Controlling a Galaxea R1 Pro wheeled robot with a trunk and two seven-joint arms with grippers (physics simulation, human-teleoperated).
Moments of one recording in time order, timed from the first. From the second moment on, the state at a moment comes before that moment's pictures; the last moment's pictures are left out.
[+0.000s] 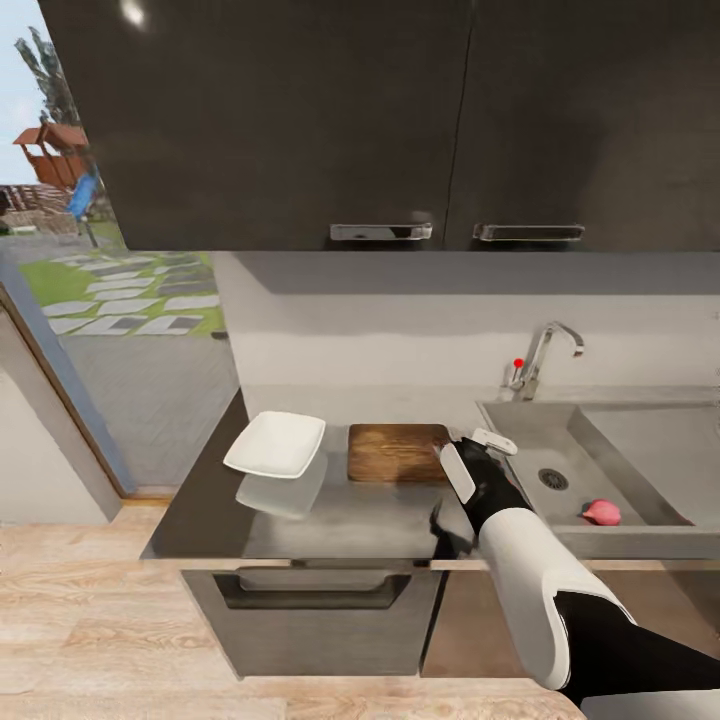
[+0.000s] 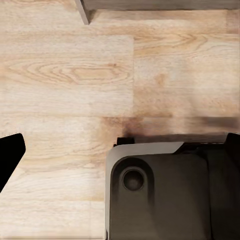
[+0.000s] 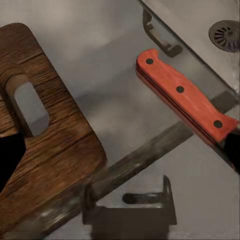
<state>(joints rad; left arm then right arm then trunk) 0.00 0.03 0.01 -0.32 0.01 -0.31 0.00 -0.98 0.17 -0.18 -0.56 -0.22 0.38 -0.65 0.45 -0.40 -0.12</state>
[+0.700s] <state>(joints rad) 0.00 0.03 0.01 -0.32 0.01 -0.31 0.00 -0.98 0.17 -0.18 -0.56 -0.22 0.38 -0.65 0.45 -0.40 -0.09</state>
